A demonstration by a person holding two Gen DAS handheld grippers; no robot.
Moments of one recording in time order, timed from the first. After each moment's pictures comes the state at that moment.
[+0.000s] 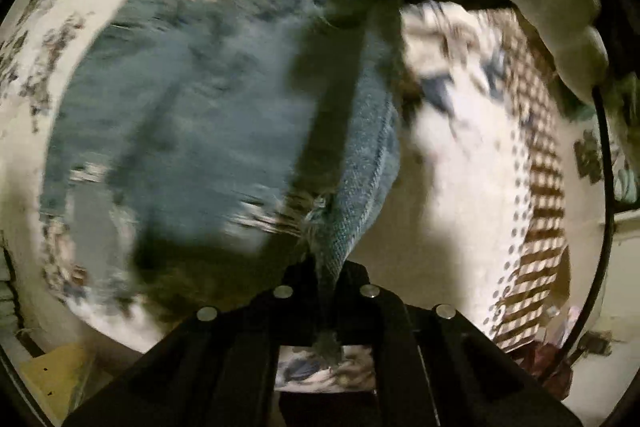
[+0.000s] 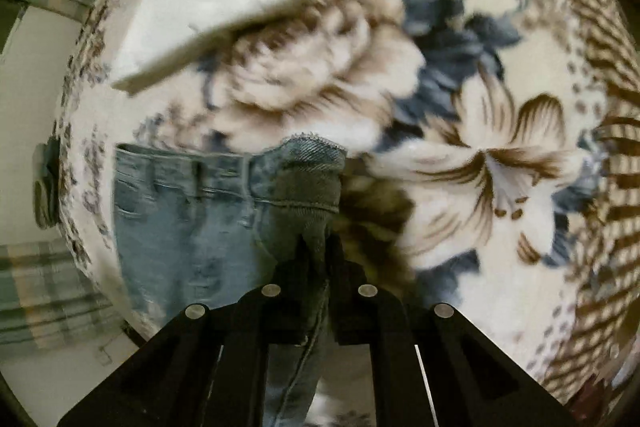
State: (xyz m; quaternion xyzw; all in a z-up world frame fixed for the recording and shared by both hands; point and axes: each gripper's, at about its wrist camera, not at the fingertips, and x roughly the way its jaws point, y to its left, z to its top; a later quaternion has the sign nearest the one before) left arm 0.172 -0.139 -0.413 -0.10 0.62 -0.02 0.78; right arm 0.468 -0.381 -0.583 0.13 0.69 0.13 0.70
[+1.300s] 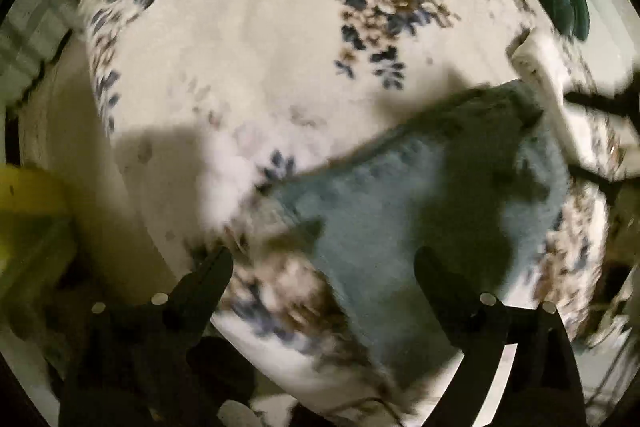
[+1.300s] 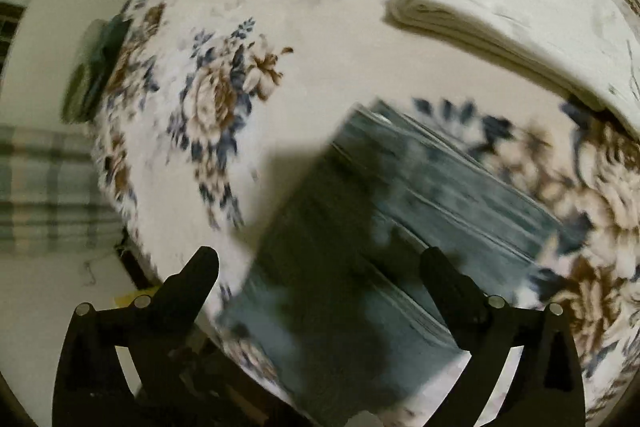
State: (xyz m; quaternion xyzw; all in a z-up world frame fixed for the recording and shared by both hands) left arm 0.109 0.065 -0.487 -0.37 0.55 0.25 0.71; right arm 0.460 -0.091 -0.525 0.00 0.69 0.30 0.66
